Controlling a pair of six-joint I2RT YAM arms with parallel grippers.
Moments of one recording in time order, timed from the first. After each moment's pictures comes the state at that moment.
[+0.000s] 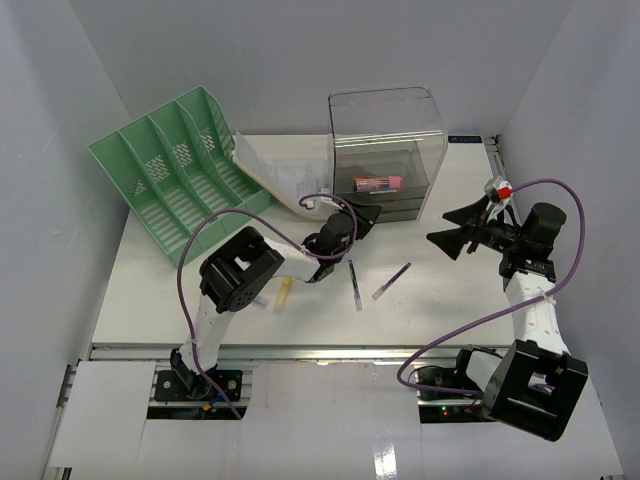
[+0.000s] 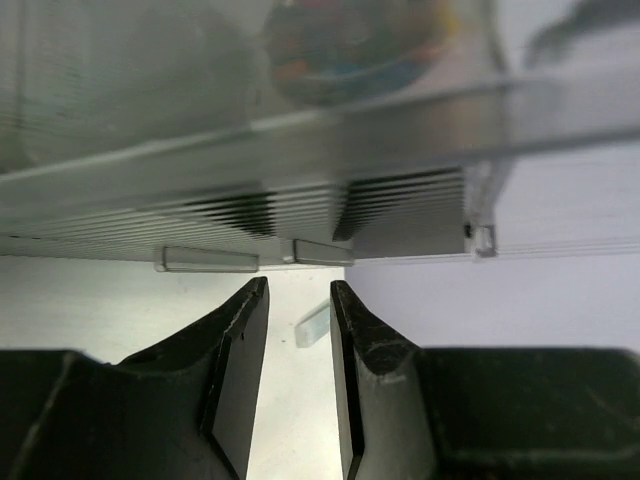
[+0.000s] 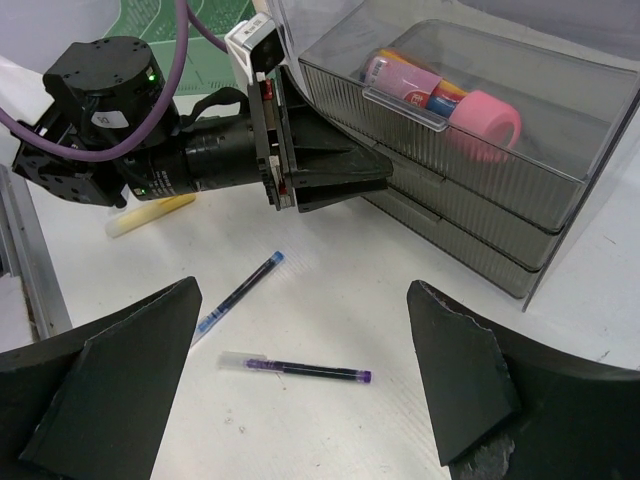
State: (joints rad) left arm -0.85 2.15 1.18 0.85 -0.38 -1.29; right arm -0.32 1.06 0.66 0.14 -1.30 -0.08
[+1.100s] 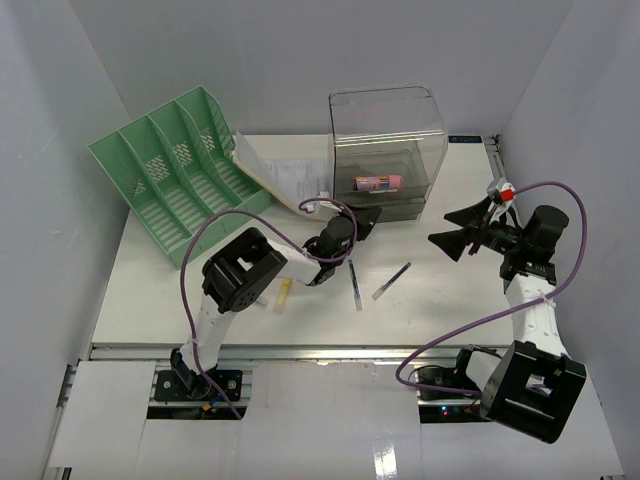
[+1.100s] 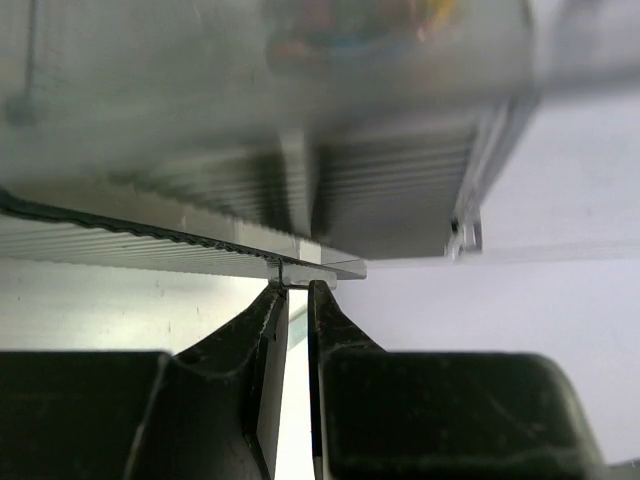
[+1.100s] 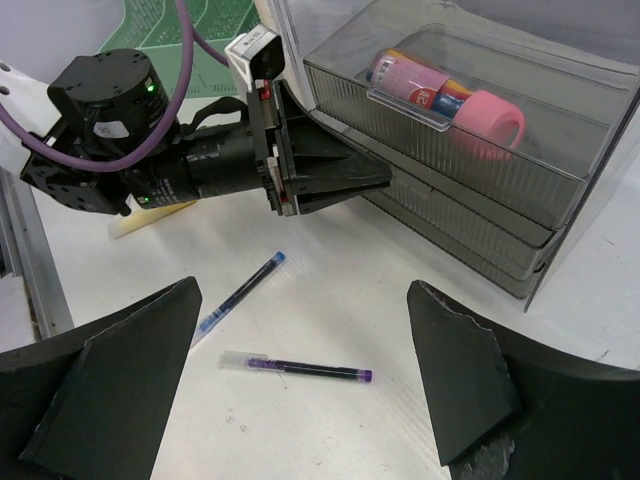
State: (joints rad) left arm -0.87 2.17 1.17 0.91 -0.40 -1.33; right arm -0.34 1.05 0.64 0.17 -1.32 -0.06
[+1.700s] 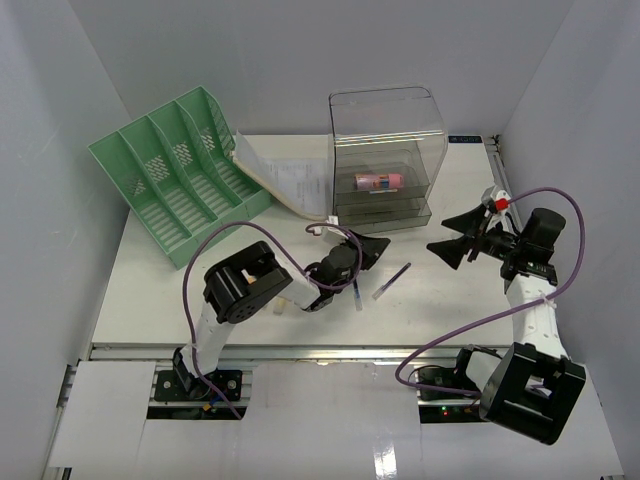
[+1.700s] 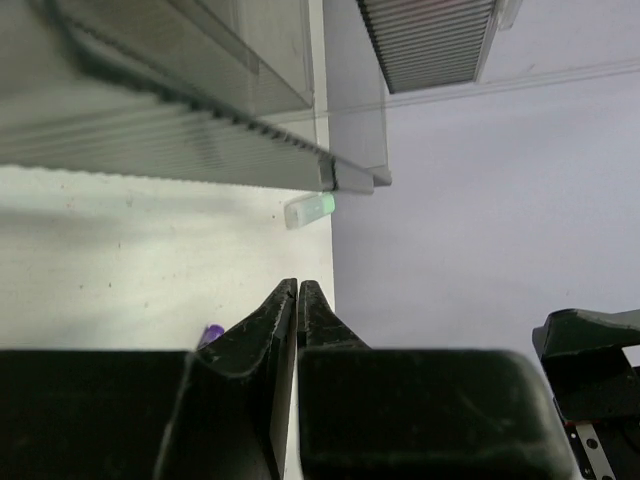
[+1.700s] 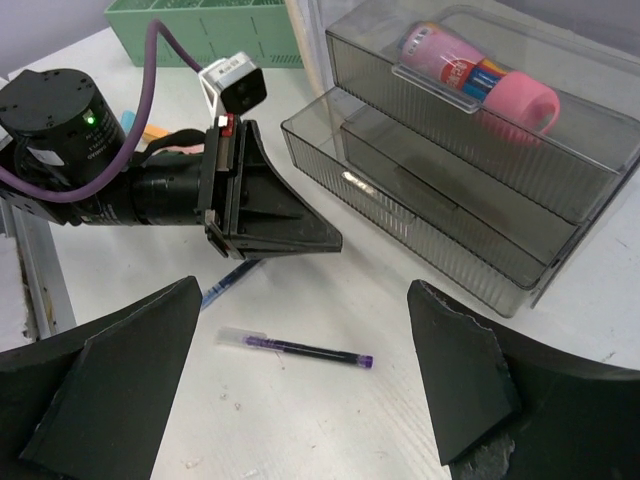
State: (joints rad) left arm -0.99 2.12 0.97 1.05 -0.38 -1.33; right arm -0.35 1.05 0.65 -0.03 -1.37 -0.30
